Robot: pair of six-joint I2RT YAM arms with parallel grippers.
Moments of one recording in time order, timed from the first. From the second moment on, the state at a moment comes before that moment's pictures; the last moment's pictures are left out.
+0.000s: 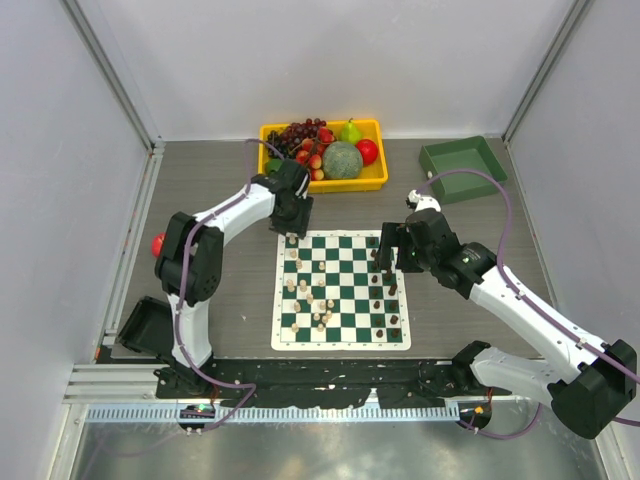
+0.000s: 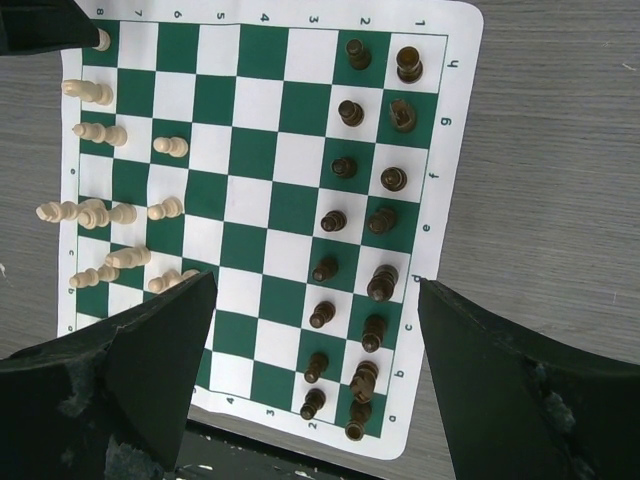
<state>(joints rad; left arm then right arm) -0.50 1.99 1.53 -0.70 -0.02 -0.27 0.59 1.05 0.89 -0.61 0.15 0.52</state>
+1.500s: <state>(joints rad) -0.50 1.87 1.34 -0.62 0.06 -0.32 0.59 1.09 0.89 -0.61 0.11 0.53</state>
